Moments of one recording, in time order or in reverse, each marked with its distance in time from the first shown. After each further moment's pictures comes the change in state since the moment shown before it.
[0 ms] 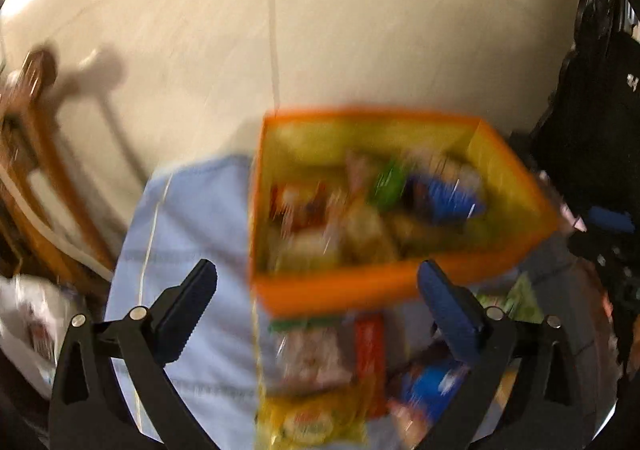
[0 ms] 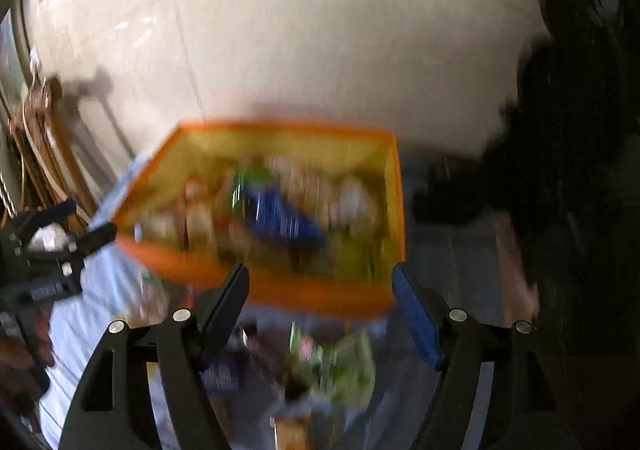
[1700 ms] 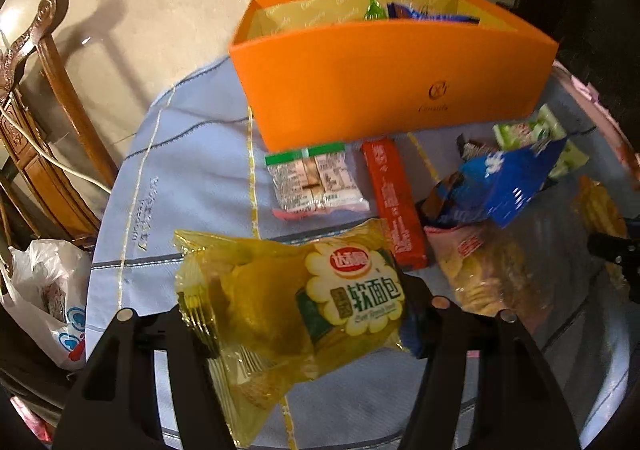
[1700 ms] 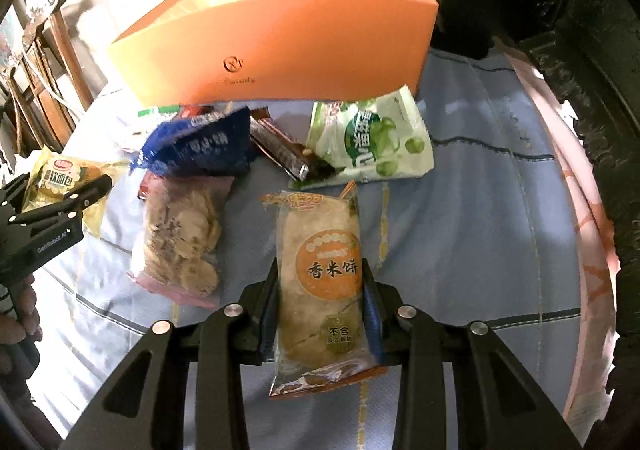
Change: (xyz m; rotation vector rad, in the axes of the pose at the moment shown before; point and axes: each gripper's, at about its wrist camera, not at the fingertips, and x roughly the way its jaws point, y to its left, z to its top) left arm 0.010 -0.014 -0.132 0.139 0.110 0.083; right arm 0.027 0.018 -0.143 0.065 0.197 0.022
